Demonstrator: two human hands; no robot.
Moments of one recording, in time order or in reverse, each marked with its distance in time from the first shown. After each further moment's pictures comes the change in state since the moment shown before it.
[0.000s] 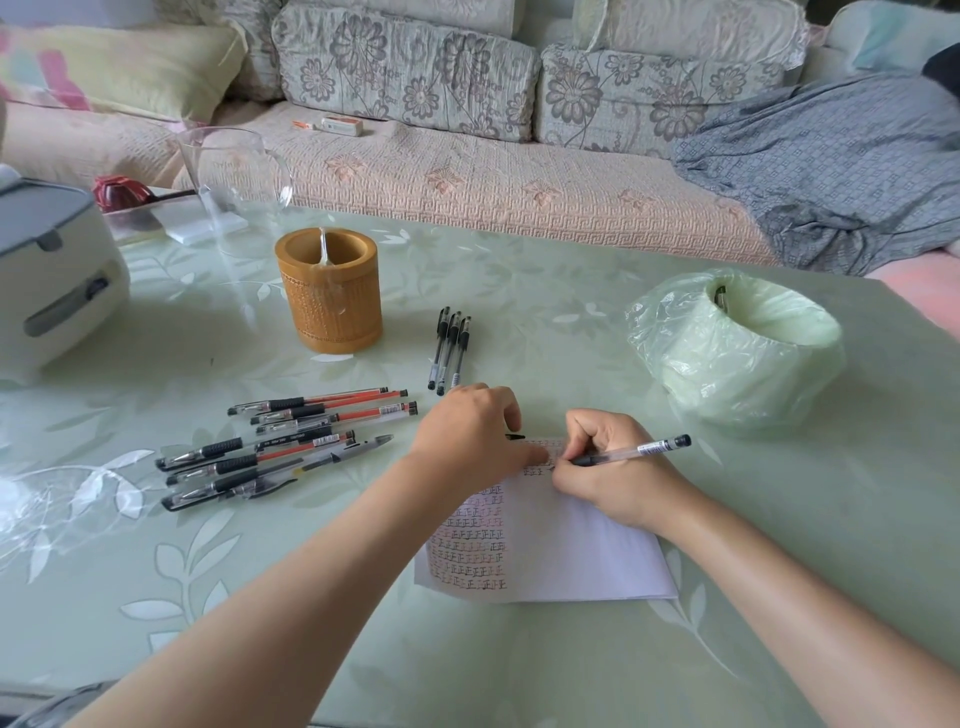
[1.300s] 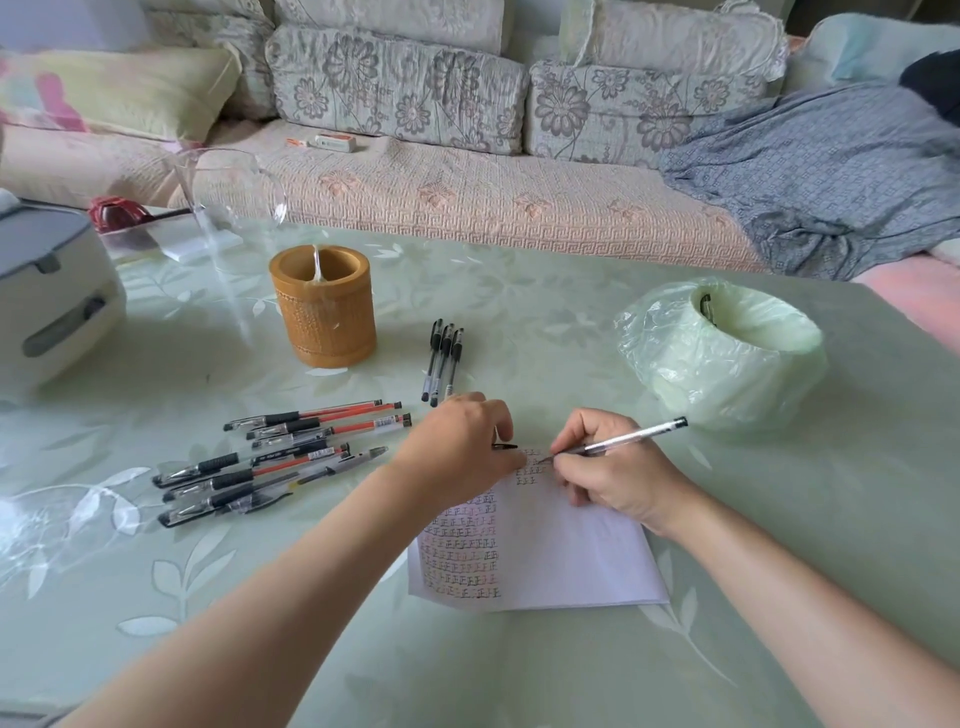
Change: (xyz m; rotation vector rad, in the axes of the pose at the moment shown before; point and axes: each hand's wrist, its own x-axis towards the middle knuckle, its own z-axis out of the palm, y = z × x) left_hand -0.003 -0.004 -0.011 0.081 -0.041 0.141; right_hand 0.001 -0.013 -0.006 0.310 0.010 0.218
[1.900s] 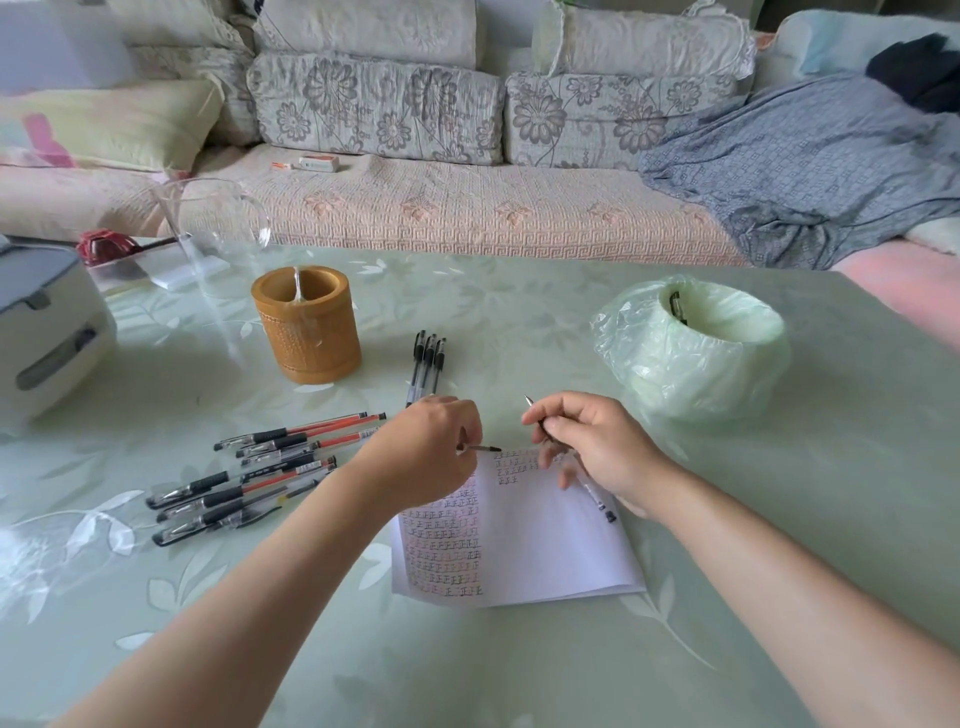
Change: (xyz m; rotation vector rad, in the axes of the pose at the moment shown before) left_hand -0.007 -0.004 -0.020 0.047 -0.043 0.055; right_hand 0.001 -0.014 -0.008 0.138 -0.001 -0.014
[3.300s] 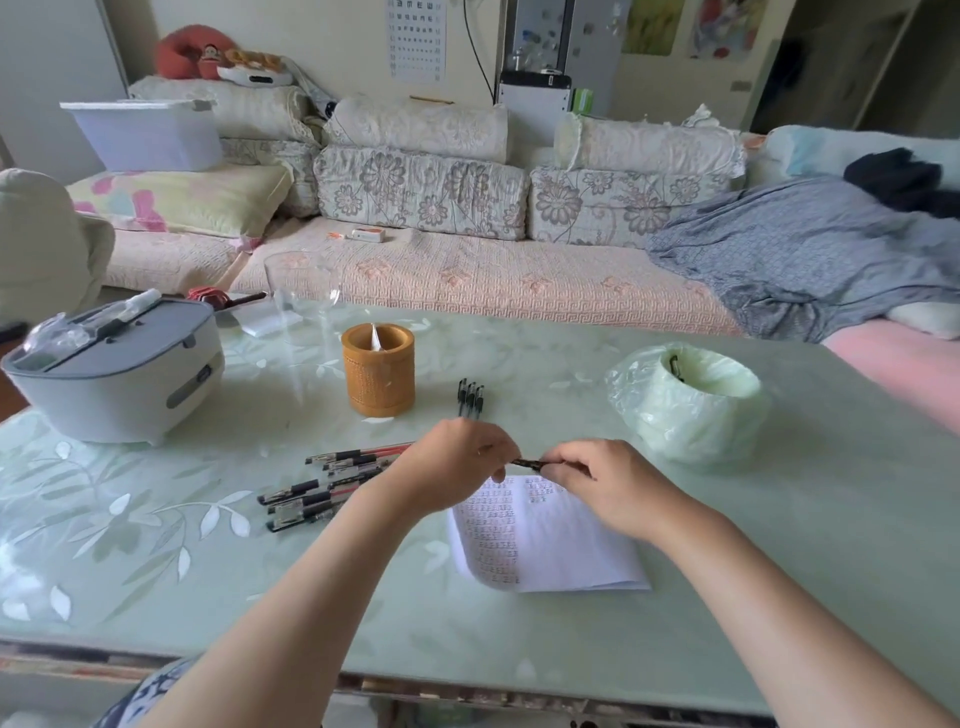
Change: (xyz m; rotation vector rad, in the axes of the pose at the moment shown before) left_hand -0.051 0.023 -0.062 -0.320 0.017 -0.041; right_hand -0.051 -0.052 0.025 -0.891 -0.035 -0.202
